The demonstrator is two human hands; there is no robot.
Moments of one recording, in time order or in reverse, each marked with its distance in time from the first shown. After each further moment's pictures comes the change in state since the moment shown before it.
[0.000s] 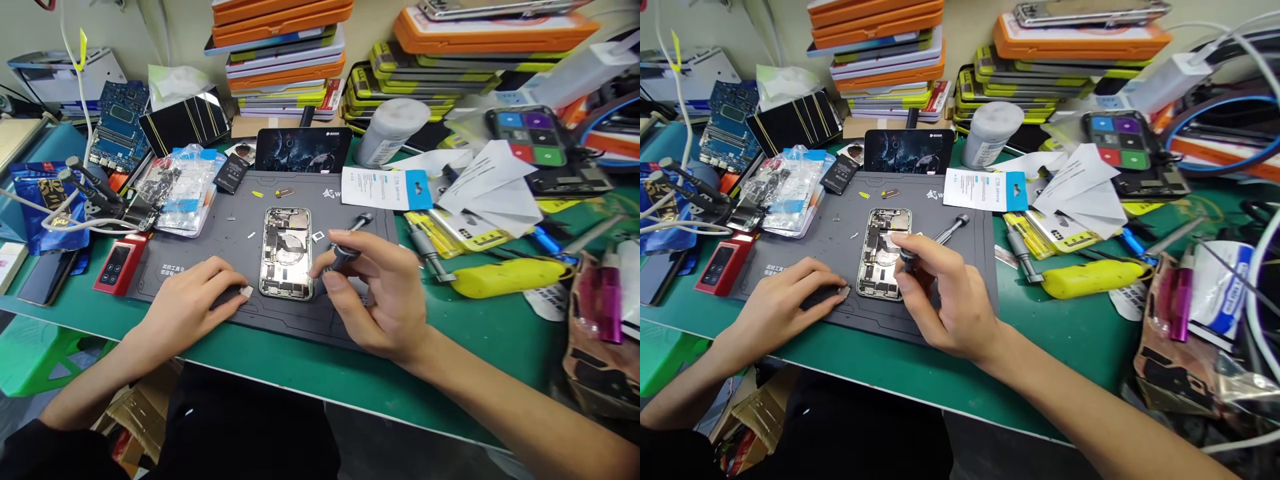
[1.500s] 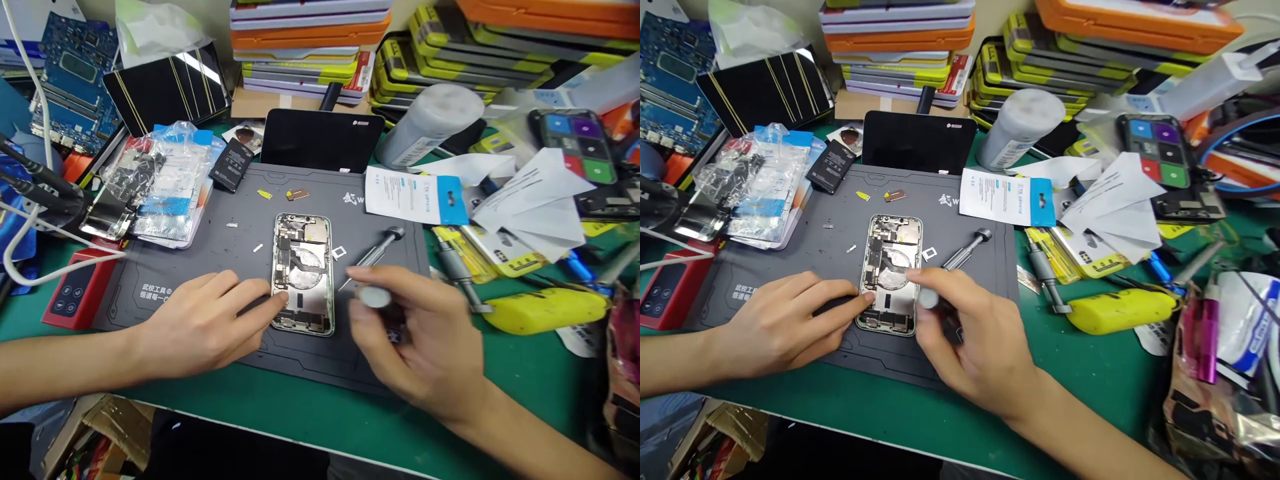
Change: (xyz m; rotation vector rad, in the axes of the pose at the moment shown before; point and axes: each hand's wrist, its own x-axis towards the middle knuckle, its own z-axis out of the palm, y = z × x) left_hand 0.036 -0.015 0.008 0.106 0.087 0.406; right_hand 0.011 -0.009 -0.007 -0.355 -0.112 0.119
